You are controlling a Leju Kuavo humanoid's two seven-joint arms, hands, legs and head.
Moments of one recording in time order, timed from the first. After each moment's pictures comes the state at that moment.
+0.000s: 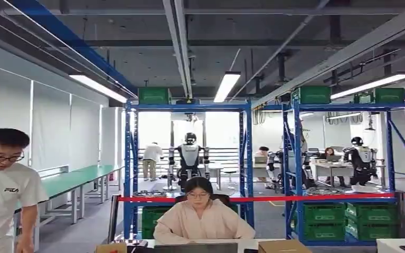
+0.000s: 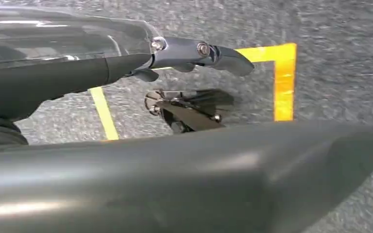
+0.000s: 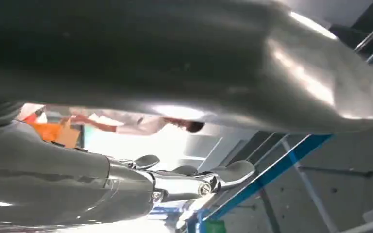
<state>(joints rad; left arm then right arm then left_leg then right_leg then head) -0.07 -0.09 1.24 -0.24 -1.16 -0.19 -0.45 -0.06 0.06 0.17 -1.91 -0.11 0.60 -0.68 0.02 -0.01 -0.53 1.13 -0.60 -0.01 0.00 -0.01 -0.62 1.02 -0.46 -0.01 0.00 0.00</state>
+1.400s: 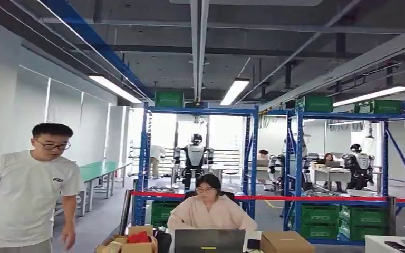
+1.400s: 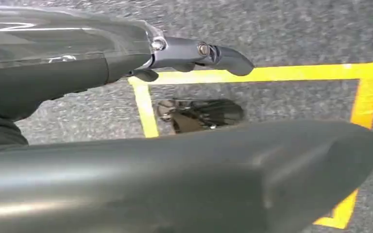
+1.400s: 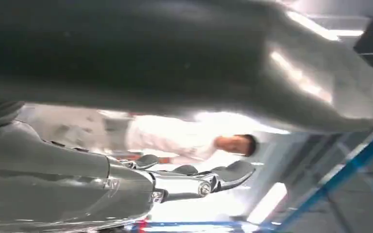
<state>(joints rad) -0.07 -0.10 1.26 -0.24 -1.15 -0.16 -0.47 0.20 0.04 0.12 -1.85 -0.10 0.61 -0.69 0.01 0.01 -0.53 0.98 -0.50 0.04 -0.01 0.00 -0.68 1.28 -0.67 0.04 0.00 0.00</state>
